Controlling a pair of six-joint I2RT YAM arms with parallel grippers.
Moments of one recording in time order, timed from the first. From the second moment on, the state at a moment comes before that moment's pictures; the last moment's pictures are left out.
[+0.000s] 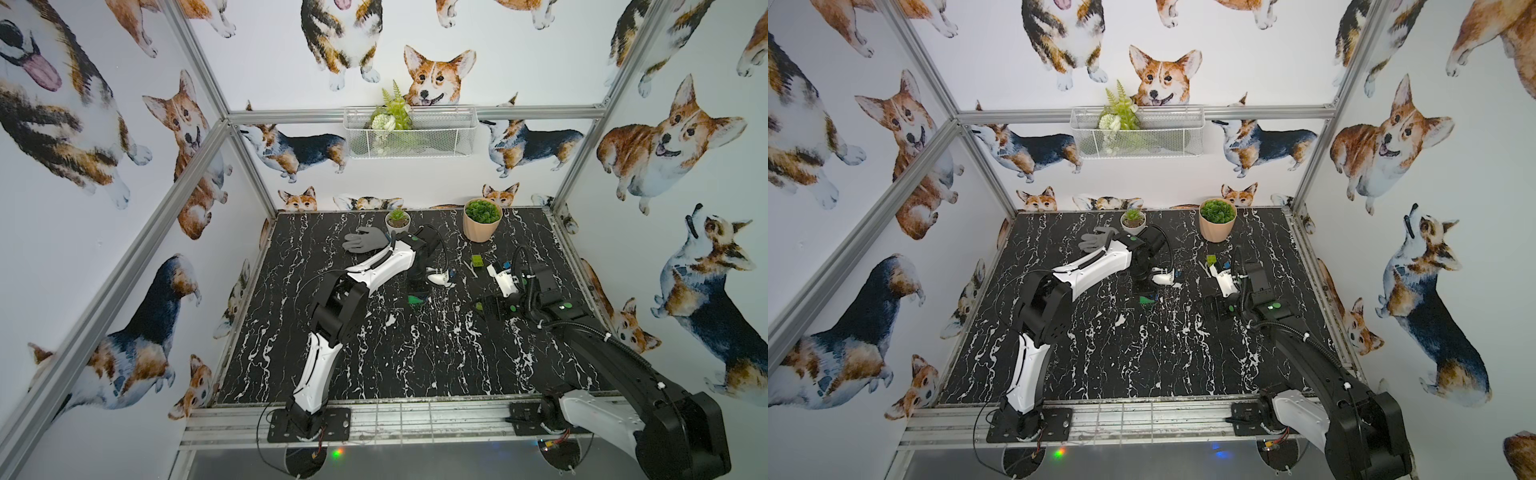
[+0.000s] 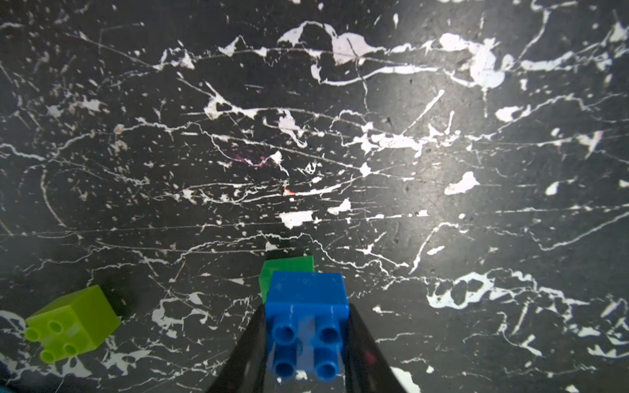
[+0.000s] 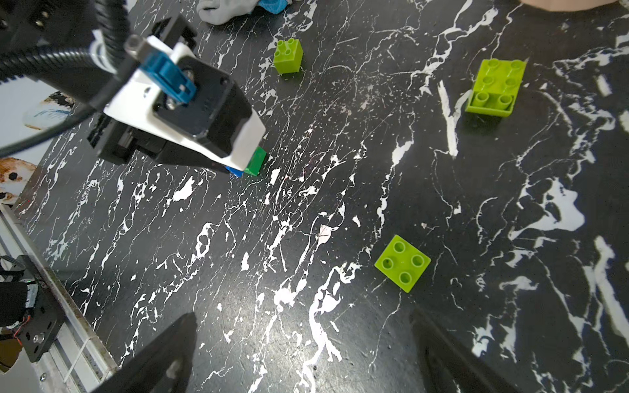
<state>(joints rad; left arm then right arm) -0.70 2.18 1.84 -1.07 0.18 0.93 0.33 1.05 0.67 -0.44 -0.40 0.08</state>
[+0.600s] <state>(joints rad) -0.71 2.21 1.83 -1.02 0.16 0.86 0.32 1.04 0.67 -0.44 -0.39 0.09</state>
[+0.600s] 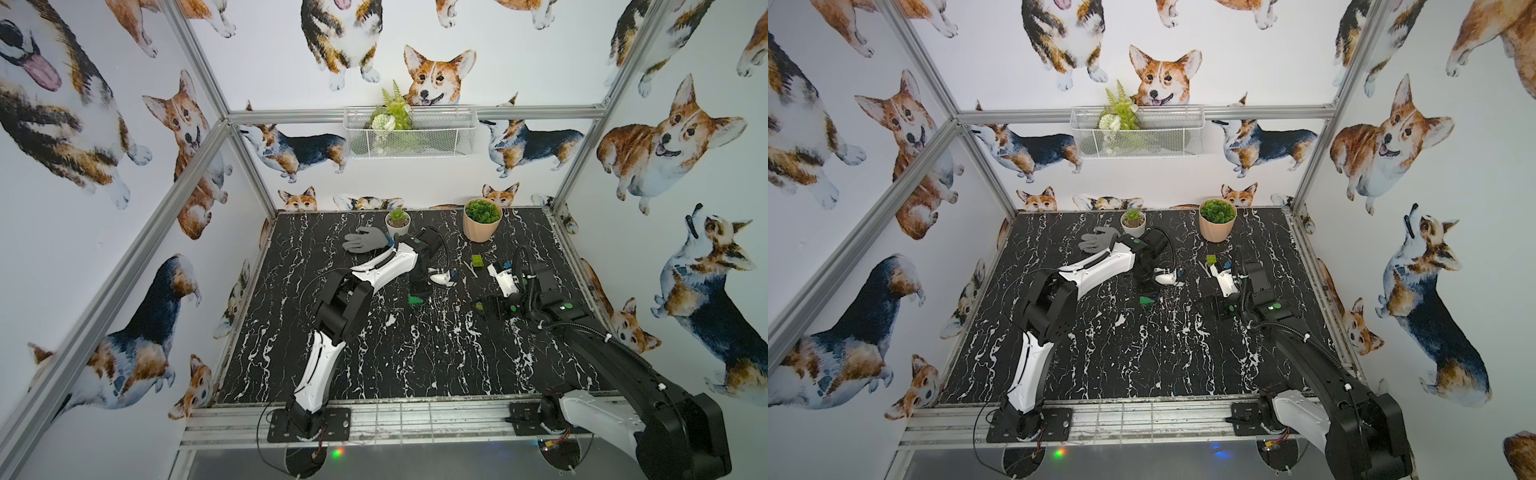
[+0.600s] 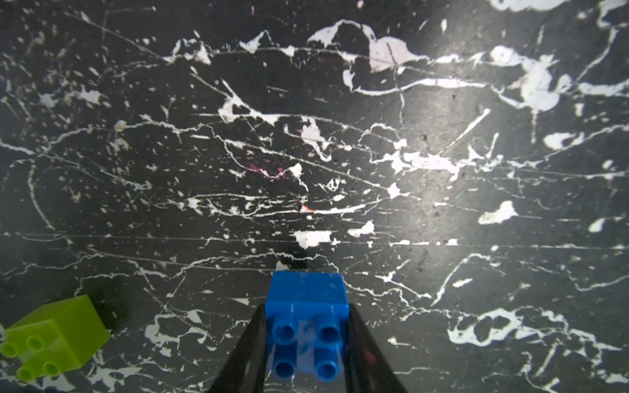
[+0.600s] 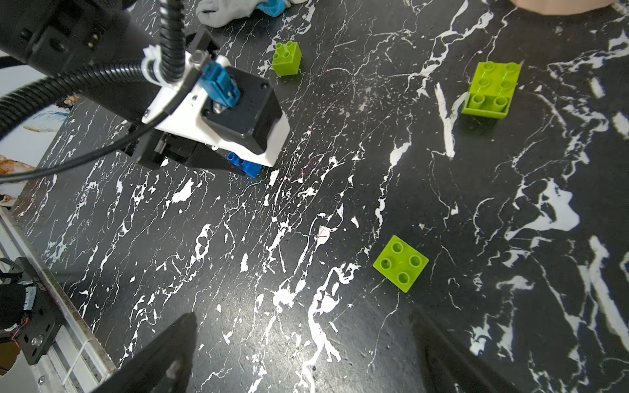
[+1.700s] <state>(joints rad) -0.69 2.21 1.79 -0.96 0.18 0.81 0.32 1.05 0.67 -0.44 -0.40 0.09</state>
